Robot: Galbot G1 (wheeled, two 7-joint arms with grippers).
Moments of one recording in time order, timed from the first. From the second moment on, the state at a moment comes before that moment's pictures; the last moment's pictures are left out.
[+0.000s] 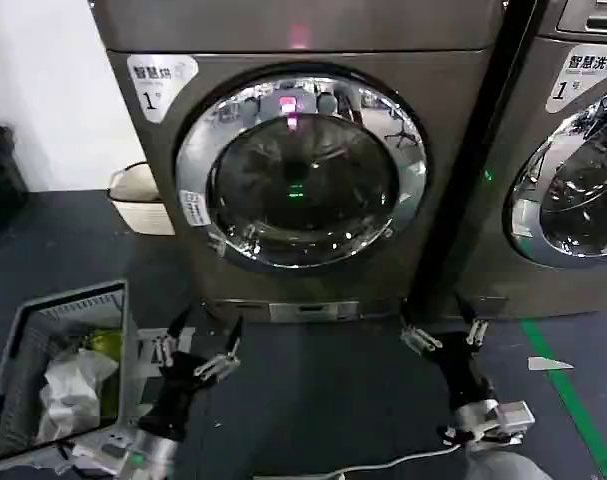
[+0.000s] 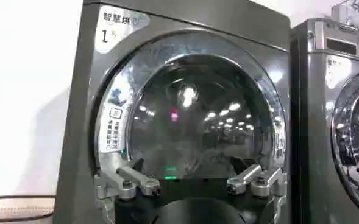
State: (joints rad) left arm 1.68 -1.51 -0.61 -2.19 -0.23 -0.20 0.34; right arm -1.43 1.41 0.63 2.19 0.26 -0.14 -0.41
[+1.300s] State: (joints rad) left arm 1.70 -1.53 -0.57 -2.16 -0.16 -0.22 0.37; right arm -0.45 1.24 -0.13 1.56 0.40 -0.18 -0.58
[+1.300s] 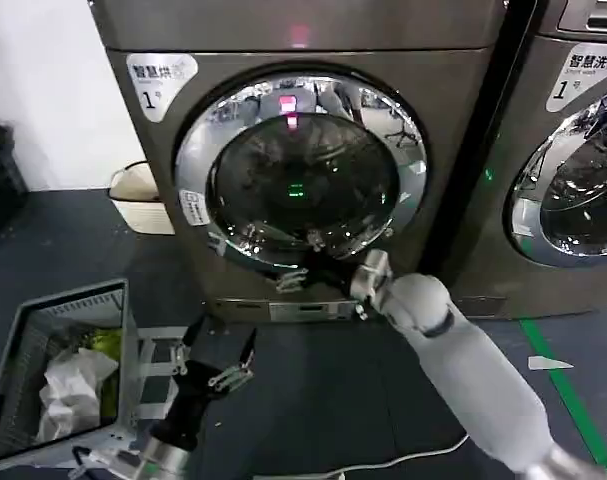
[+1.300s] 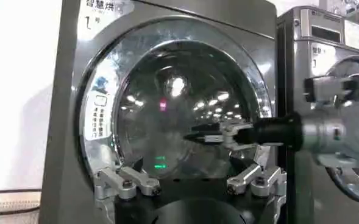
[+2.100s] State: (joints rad) left arm 1.71 -1.53 -0.56 -2.17 -0.14 -0.22 0.37; right arm -0.30 1.45 -0.19 1.27 0.32 -0.17 -0.58
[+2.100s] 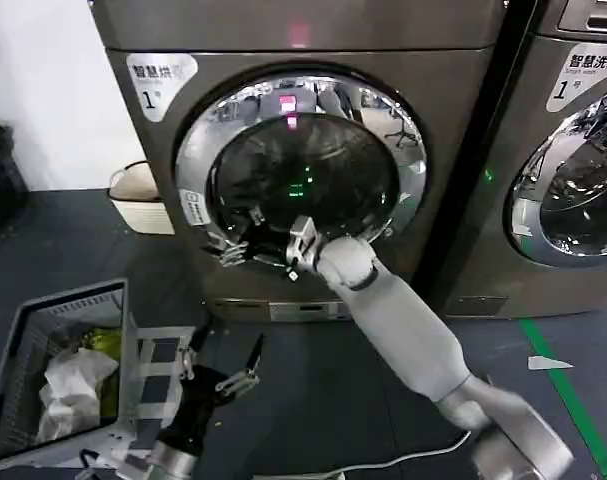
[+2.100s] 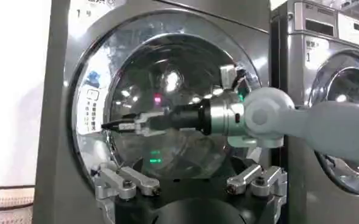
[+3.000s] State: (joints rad) left arm 1.70 -1.52 -0.60 -2.17 -0.12 -0.16 0.39; right arm -0.28 1.47 -0.18 1.23 0.39 -0.21 -0.78
